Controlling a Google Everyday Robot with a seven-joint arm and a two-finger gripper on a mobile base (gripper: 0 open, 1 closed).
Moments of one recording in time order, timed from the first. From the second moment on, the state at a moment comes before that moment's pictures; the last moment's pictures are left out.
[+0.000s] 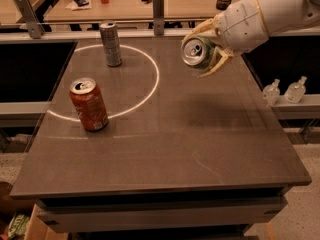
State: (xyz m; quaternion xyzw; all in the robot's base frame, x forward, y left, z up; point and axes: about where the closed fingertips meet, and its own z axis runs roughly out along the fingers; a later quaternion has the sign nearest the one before) arm 0.565 -0.087 0.966 -0.80 0.39 0.09 0.45
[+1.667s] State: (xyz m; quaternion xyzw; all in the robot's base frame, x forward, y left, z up) arm 0.532 -0.084 0.877 -0.91 0.26 -0.07 0.32
